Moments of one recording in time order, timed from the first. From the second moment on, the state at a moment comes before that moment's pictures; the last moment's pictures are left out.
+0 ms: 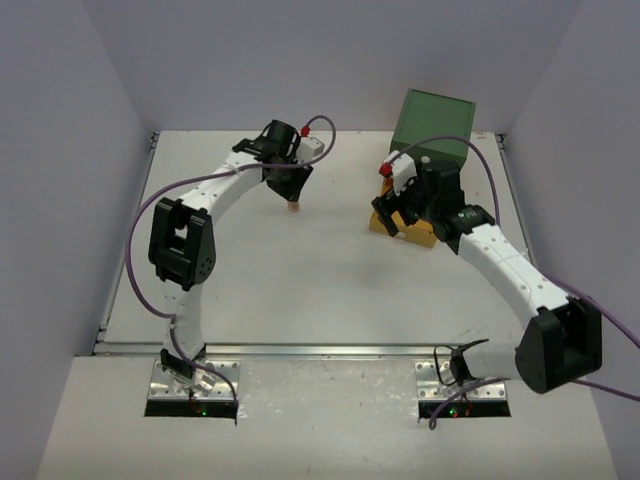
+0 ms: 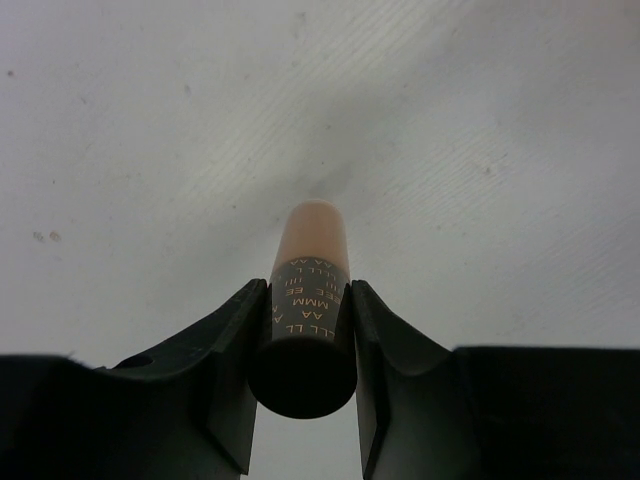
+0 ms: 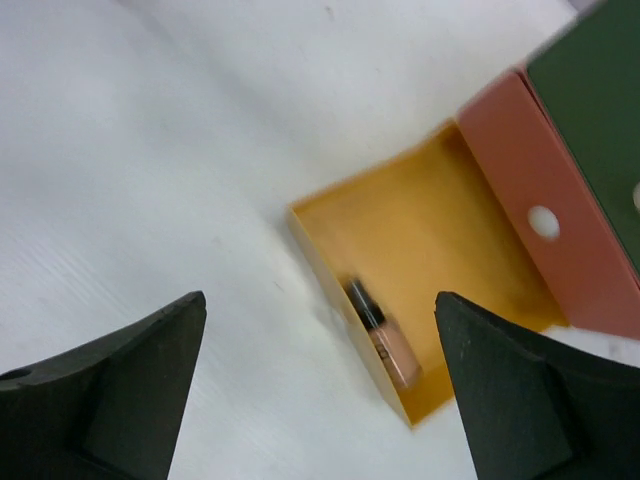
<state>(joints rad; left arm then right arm) -0.36 2.03 1.77 -0.78 0.11 0.27 0.32 1.35 1.01 -0.29 -0.14 -0.40</state>
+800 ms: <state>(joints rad) -0.33 1.67 1.77 -0.69 0.77 0.13 0.55 1.43 1.09 0.04 -0.44 -0.44</state>
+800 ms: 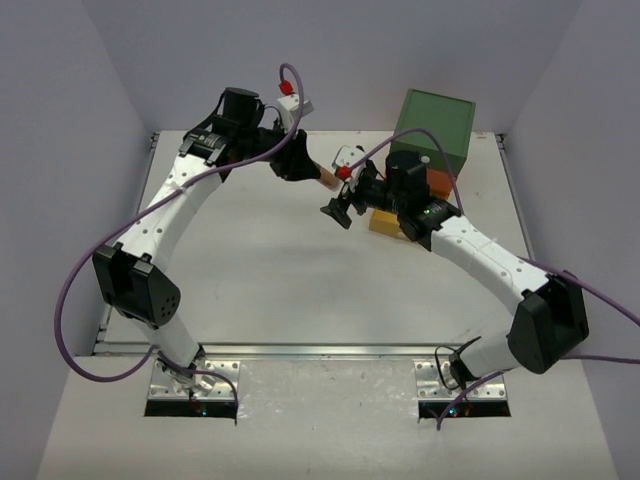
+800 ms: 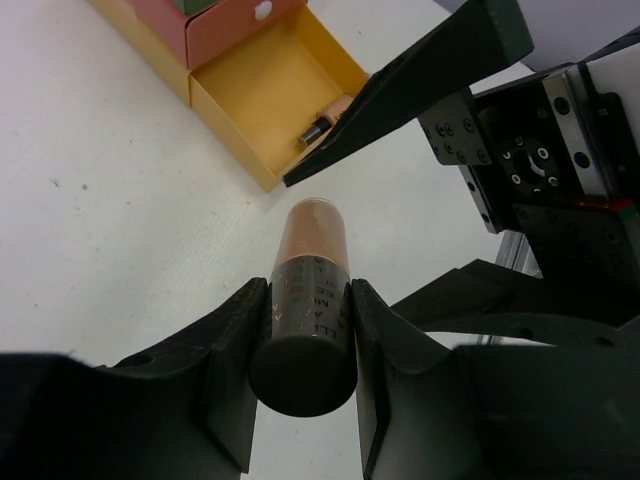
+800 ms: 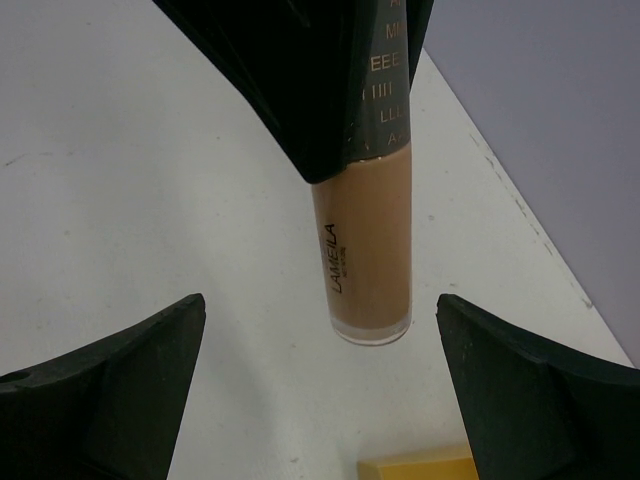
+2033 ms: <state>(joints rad) -0.34 1.65 1.72 -0.68 0.42 0.12 0.37 1.54 1.11 -0.18 -0.16 -0.66</state>
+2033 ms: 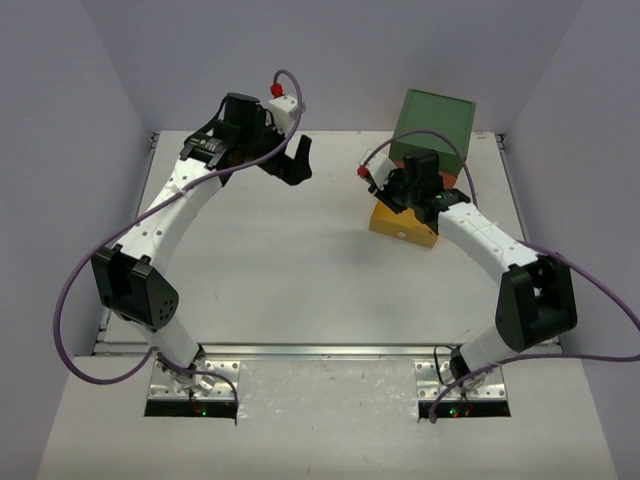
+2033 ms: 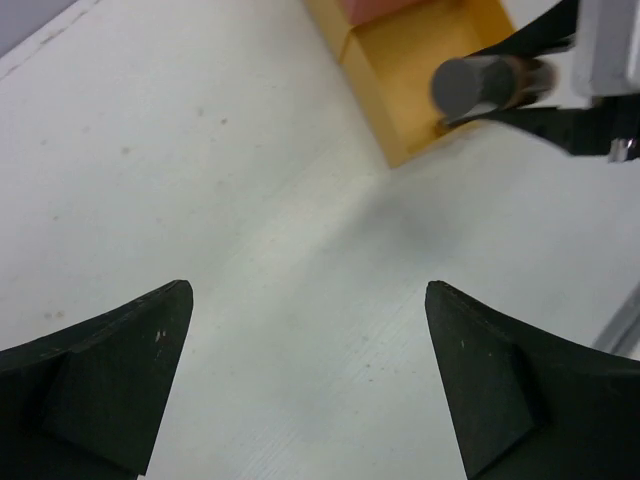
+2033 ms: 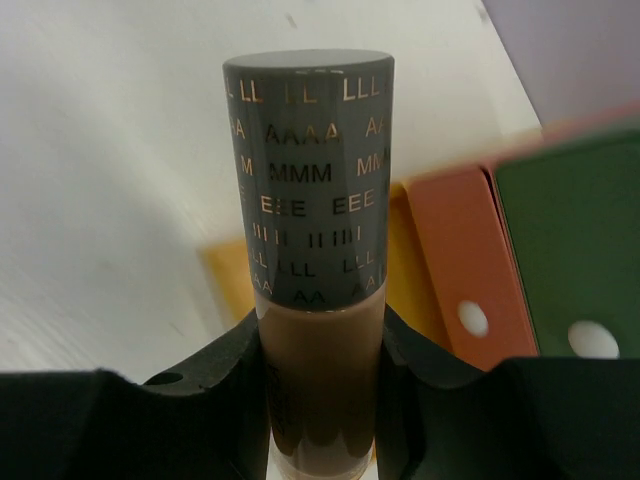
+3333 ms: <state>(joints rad) -0.26 1.64 1.52 -0.70 0.01 0.17 0.30 1.88 1.31 -0.32 0.41 -0.90</state>
